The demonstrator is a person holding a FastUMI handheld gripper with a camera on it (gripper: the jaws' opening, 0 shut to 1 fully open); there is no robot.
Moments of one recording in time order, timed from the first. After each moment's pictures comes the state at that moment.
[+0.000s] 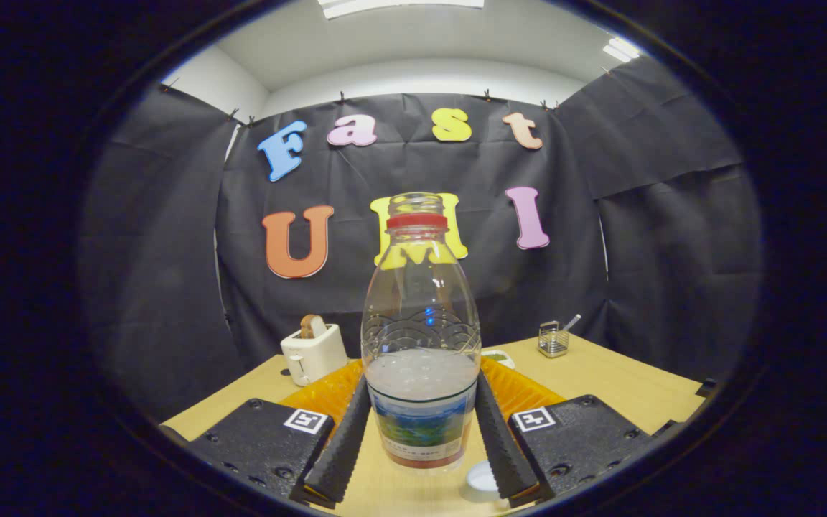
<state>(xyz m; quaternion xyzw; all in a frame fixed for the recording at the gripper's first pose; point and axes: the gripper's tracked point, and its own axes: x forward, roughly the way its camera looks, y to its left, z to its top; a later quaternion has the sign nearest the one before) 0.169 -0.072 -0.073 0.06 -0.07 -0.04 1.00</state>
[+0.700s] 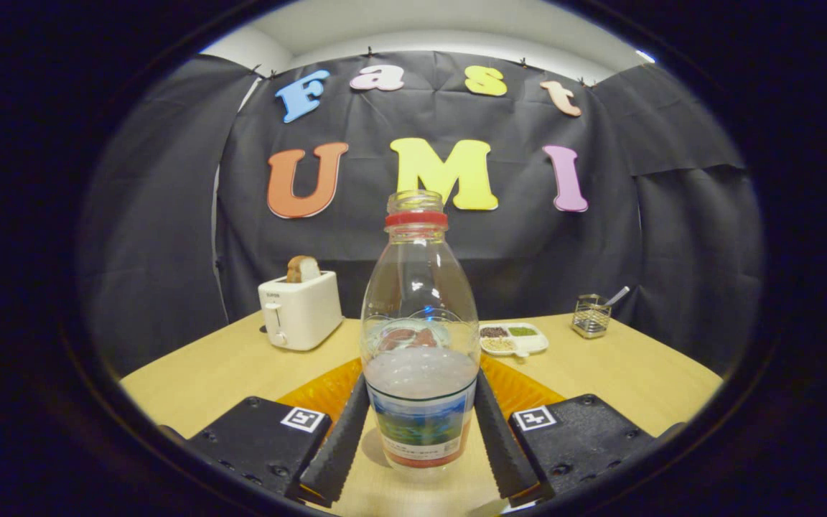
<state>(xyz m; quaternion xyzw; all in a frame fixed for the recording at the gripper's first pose) 0.302 -0.049 -0.168 0.01 0.00 -0.01 1.00</state>
